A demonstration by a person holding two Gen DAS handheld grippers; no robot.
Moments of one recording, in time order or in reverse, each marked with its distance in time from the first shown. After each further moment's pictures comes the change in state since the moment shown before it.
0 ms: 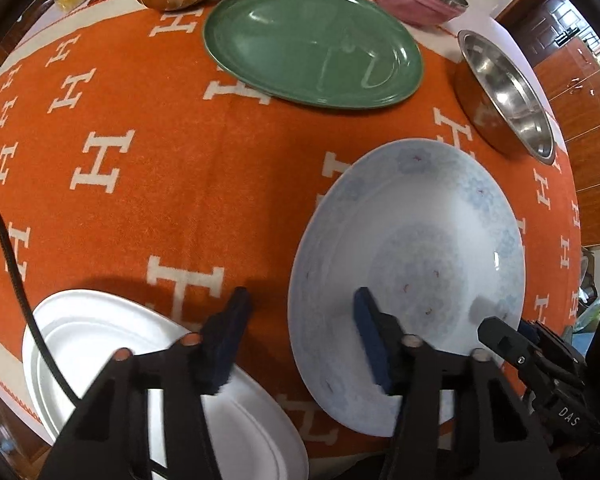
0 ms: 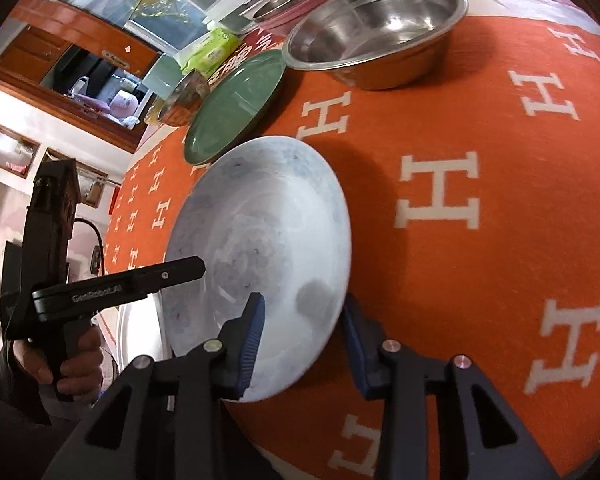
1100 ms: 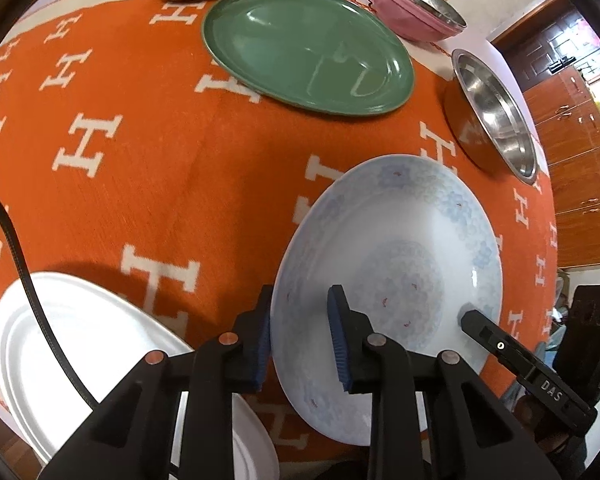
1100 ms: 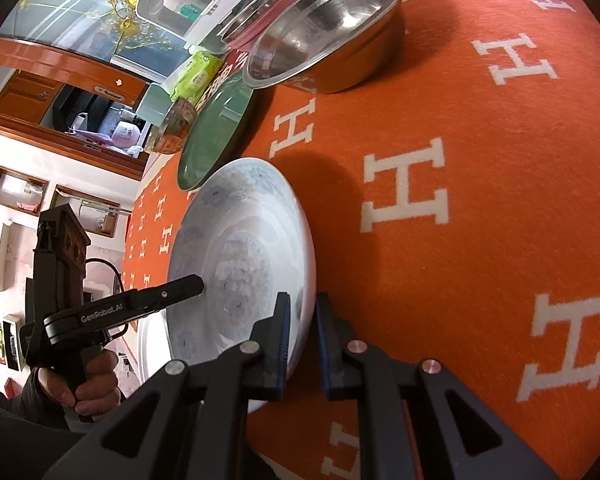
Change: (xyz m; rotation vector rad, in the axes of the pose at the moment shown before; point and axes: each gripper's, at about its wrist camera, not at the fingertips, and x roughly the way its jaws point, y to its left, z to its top) left arm -0.001 0.006 -0.006 -0.071 -0.033 -0.117; right arm -0.003 -0.028 0.000 0.127 -0.025 0.070
